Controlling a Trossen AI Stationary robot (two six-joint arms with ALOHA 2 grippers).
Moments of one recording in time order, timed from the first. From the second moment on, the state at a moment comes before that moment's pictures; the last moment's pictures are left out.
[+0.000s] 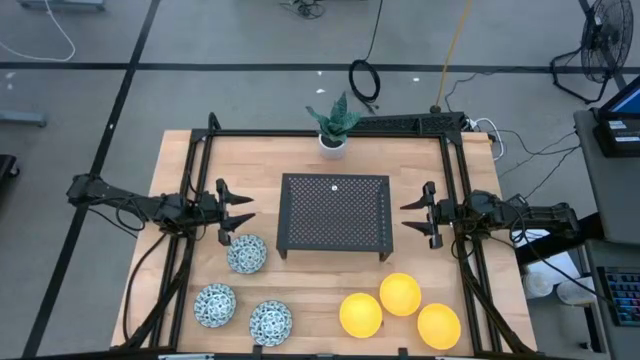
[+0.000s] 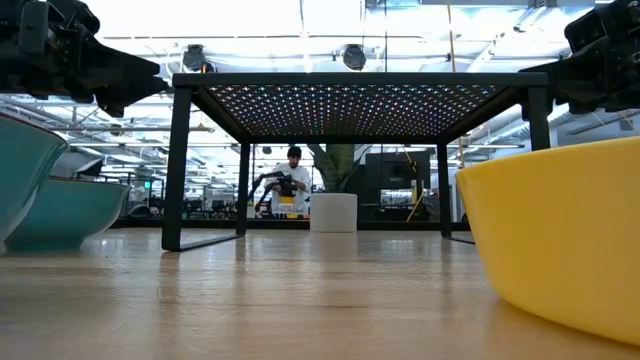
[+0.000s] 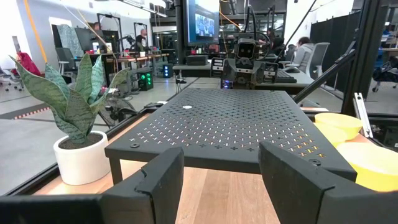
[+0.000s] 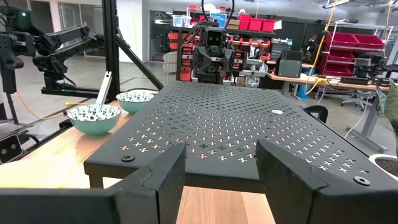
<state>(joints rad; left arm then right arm) -0.24 0.29 0.02 0.34 -0.39 0.02 0.01 0.01 0.01 0.03 -0.05 -0.06</state>
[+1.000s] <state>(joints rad) -0.24 0.29 0.02 0.34 -0.39 0.02 0.01 0.01 0.02 0.05 -0.05 -0.10</state>
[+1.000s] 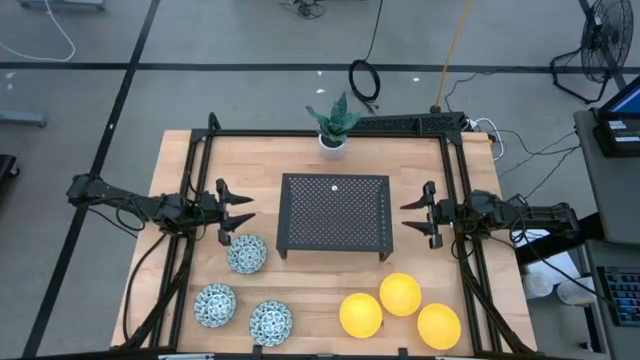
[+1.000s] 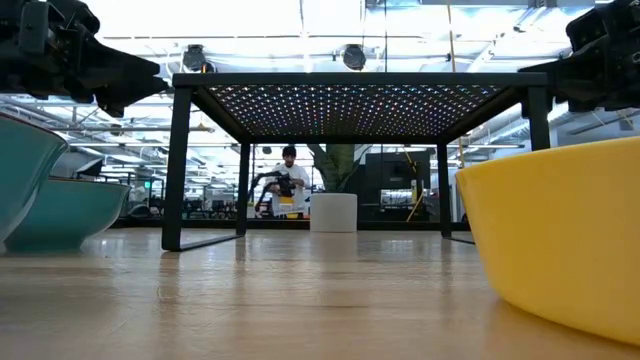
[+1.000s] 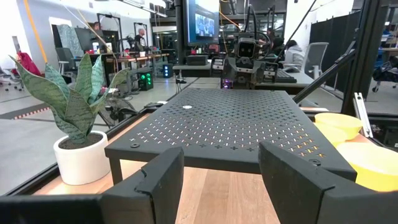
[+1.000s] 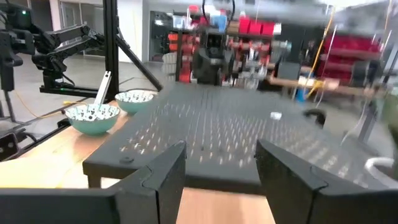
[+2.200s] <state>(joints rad) -0.24 0.29 0.02 0.34 -0.39 0.02 0.36 0.83 0.73 -0.20 0.10 0.47</state>
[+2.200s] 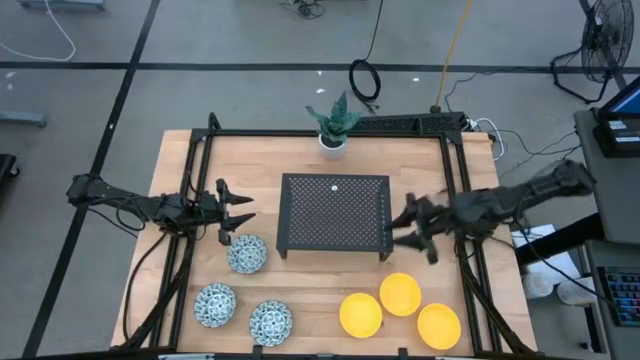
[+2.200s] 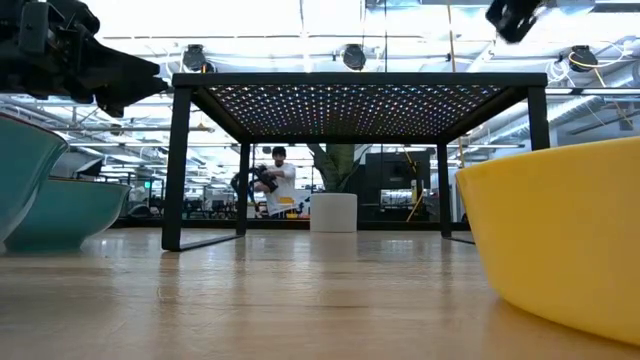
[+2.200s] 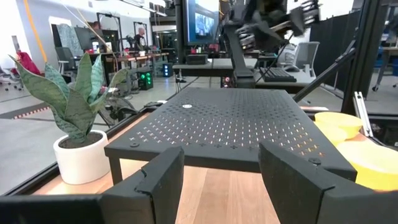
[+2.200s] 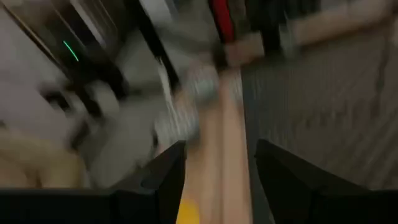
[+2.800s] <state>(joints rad) -0.24 0.29 0.02 0.34 -0.39 0.02 0.87 1.40 1.24 -1.10 -0.07 1.43</state>
